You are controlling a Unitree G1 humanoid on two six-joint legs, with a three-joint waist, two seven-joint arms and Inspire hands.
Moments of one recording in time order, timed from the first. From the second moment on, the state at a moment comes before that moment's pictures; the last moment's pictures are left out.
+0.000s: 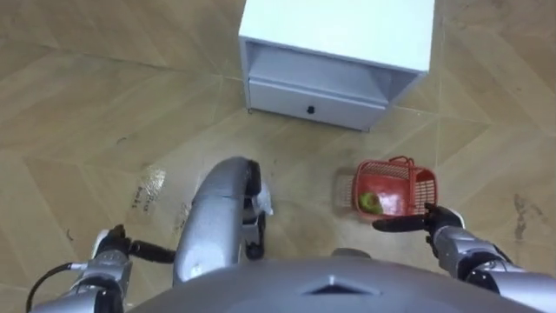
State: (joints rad) left arm -0.04 0.28 0.22 1.30 0.31 0.03 0.13; right arm -0.07 -0.26 -0.04 1.30 0.04 0.09 -0.08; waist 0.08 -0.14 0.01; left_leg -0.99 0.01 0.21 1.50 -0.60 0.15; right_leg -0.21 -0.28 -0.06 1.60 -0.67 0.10
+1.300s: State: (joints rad) left arm 0.07 0.28 -0.09 1.36 0.12 -0.11 0.21; right arm -0.18 -0.33 -0.07 0.92 0.07 -0.02 -0.29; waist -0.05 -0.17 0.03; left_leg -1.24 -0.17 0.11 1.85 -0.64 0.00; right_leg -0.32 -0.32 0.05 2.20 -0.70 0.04
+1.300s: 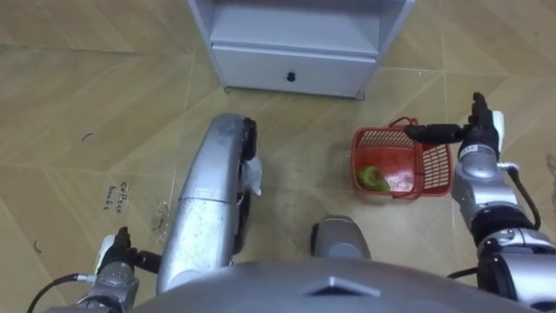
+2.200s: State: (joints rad) left arm 0.07 0.30 -0.14 1.36 0.07 -0.09 0.18; right arm -0.26 -0.42 0.02 1.16 0.21 -0.03 -0.23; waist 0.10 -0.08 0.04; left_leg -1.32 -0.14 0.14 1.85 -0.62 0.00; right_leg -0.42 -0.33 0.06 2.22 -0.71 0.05
